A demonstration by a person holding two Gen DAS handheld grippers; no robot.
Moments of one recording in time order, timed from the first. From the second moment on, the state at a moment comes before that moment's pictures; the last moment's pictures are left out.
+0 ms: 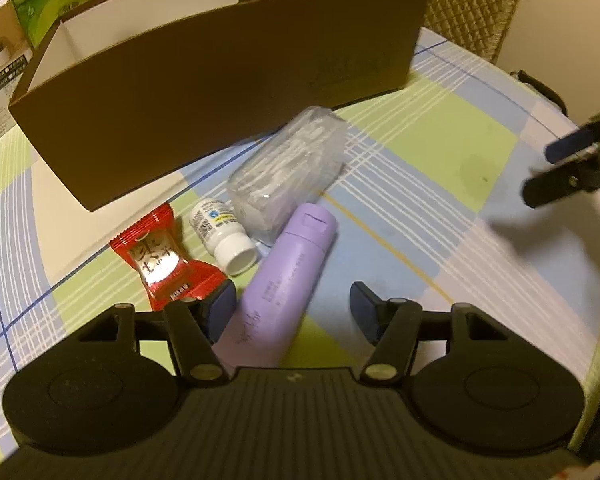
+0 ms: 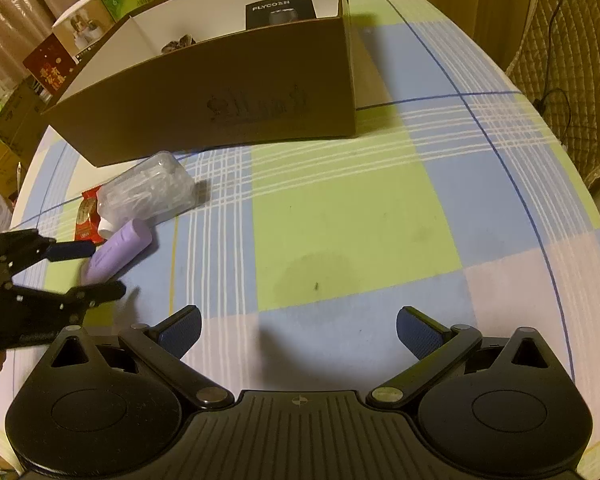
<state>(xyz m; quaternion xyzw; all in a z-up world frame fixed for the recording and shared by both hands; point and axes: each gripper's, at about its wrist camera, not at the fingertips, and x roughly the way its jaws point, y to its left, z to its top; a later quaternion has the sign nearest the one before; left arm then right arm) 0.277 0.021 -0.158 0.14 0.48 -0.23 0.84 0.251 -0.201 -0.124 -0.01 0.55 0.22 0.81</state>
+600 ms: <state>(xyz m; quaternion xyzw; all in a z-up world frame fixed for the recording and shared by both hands) 0.264 0.012 -0.161 0.09 0.50 -0.20 0.84 0.253 -0.209 -0.128 -0.01 0.55 0.20 0.81</state>
